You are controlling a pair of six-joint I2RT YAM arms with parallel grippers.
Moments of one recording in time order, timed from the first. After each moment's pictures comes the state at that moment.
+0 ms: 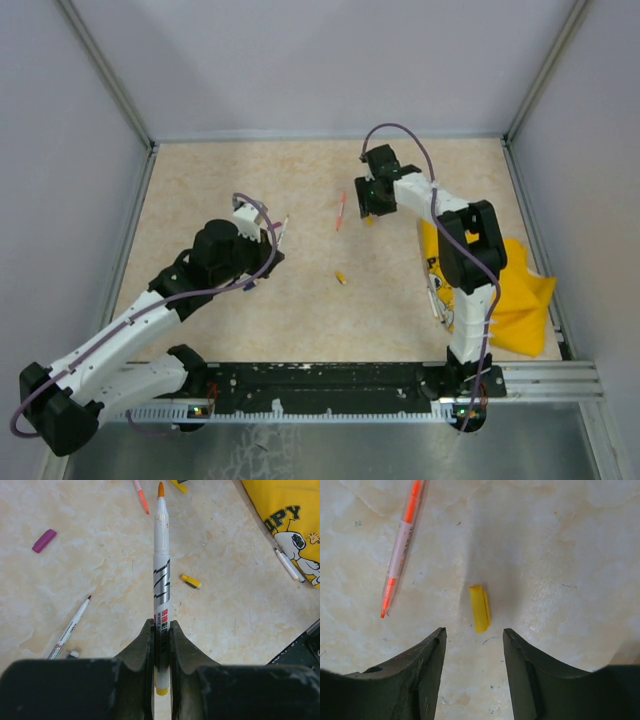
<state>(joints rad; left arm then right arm) -0.68 0.92 0.76 -0.30 0.02 -0.32 0.38 1.99 1.52 -0.55 -0.01 0.18</state>
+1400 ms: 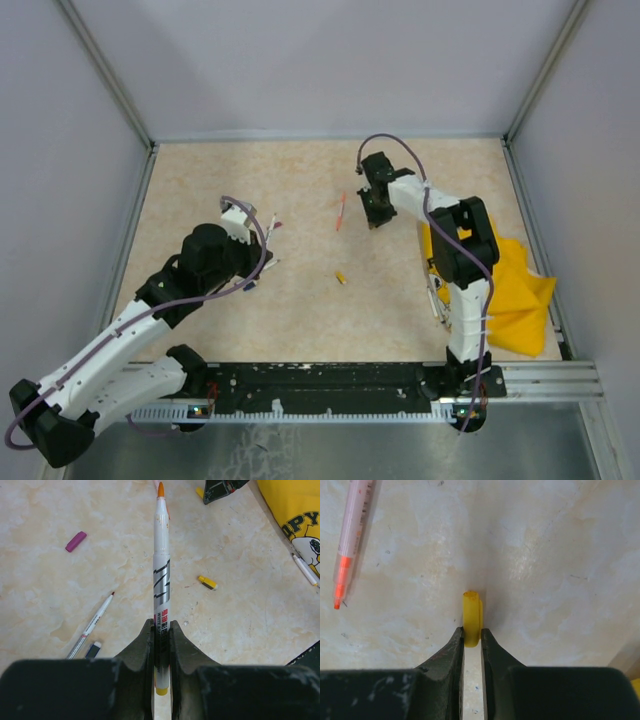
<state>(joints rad) -0.68 0.84 0.77 -0.38 -0.07 -0.27 0.40 2.09 1.57 -0.62 0.03 0.08</state>
